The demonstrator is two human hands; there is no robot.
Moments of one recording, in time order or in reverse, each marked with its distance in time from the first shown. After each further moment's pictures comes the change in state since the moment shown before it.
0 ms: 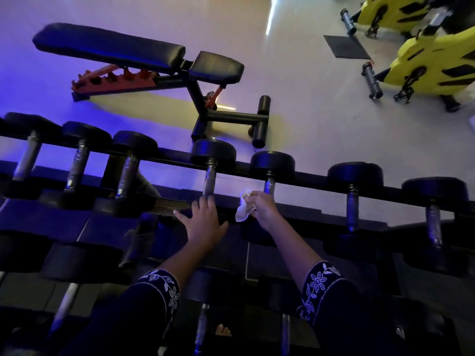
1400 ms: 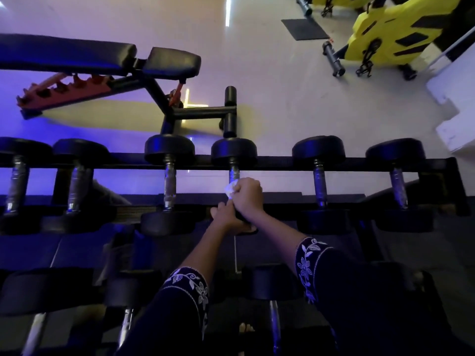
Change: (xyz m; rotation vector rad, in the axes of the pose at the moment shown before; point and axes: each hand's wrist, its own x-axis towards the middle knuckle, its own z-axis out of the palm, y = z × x) left_hand 0.010 0.116 0.038 -0.248 -0.433 0.133; right_hand 0.004 0.010 -0.051 -0.834 0.372 -0.513
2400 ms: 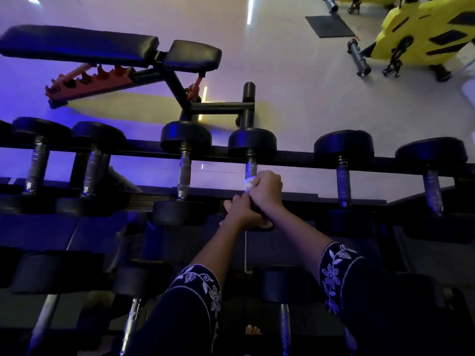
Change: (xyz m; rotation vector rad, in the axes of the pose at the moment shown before) left_hand 0.000 -0.004 0.003 -0.176 0.006 -0.051; right_hand 0.002 0.007 0.003 0.000 0.013 0.037
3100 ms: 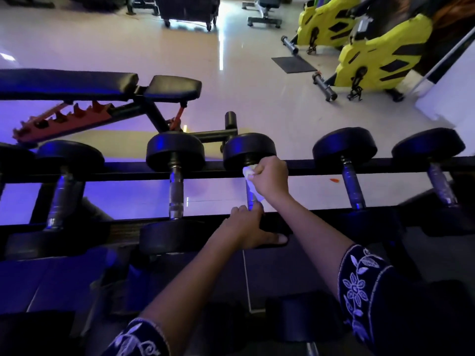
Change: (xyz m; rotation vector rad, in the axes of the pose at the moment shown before) left_hand 0.016 -0.027 -0.012 0.374 -0.071 0.386; right_hand 0.031 -0.014 0.009 0.046 0.217 -0.053
